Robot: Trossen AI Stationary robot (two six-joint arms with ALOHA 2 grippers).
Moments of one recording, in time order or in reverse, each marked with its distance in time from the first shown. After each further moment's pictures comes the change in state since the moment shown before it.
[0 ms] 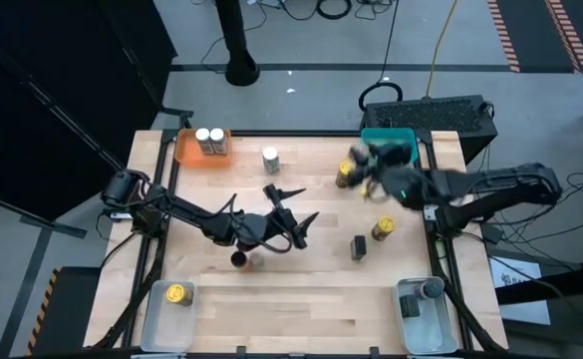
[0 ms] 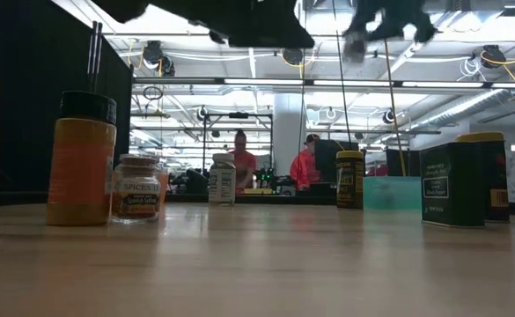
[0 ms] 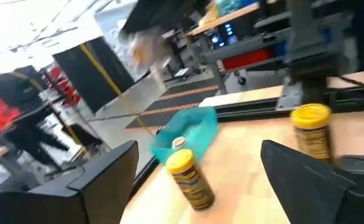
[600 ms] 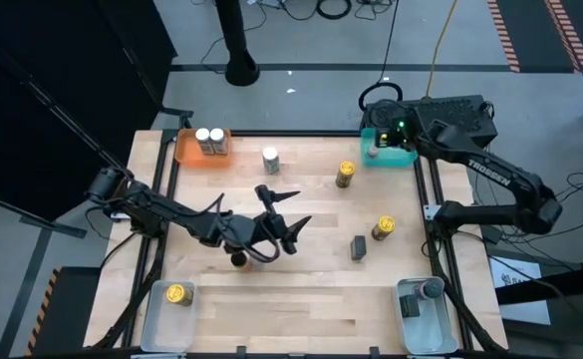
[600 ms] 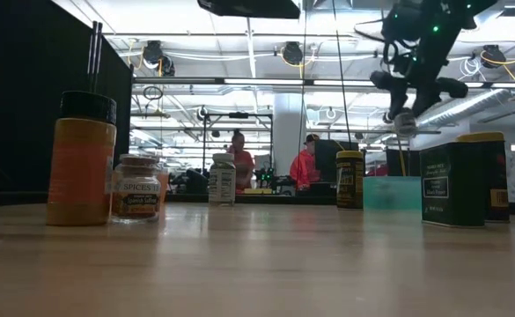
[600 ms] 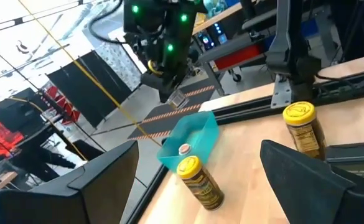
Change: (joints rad) left arm -0.048 -0.123 0.000 -0.139 -0.011 0.103; right arm -0.800 0.011 -0.001 -0.437 -0.584 0.067
